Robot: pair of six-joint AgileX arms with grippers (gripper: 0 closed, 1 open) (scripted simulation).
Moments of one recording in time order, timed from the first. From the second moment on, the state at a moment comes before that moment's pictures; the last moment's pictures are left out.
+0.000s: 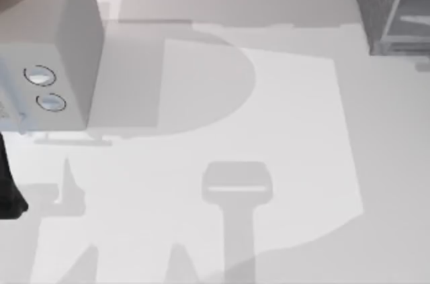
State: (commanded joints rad) left arm 0.00 0.00 0.00 0.00 0.00 0.00; right arm -0.28 2.17 0.98 1.20 -0.26 0.01
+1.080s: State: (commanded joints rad) left arm 0.00 0.00 0.00 0.00 0.00 0.00; right arm -0.22 2.42 1.59 0.84 -0.20 0.01
